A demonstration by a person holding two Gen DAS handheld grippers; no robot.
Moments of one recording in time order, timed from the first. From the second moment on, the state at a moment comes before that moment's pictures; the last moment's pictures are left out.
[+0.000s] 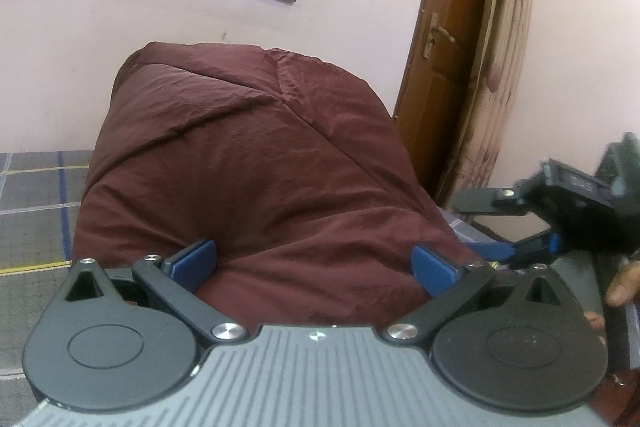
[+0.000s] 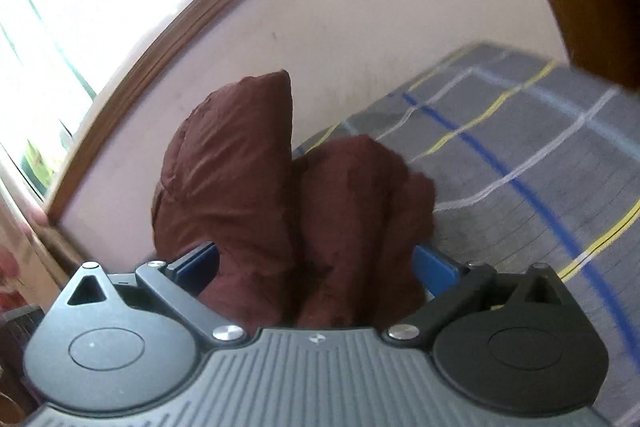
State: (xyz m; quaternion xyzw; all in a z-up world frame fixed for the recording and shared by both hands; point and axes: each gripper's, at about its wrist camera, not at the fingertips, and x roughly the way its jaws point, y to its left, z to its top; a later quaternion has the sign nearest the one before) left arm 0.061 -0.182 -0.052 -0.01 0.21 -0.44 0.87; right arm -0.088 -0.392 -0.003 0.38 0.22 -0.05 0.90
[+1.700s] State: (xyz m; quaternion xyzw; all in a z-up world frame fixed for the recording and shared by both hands) left arm 0.058 -0.203 -0.050 0.05 0.21 -0.42 0.88; right arm 0.045 -0.378 0.054 0.23 0.25 0.02 0.94
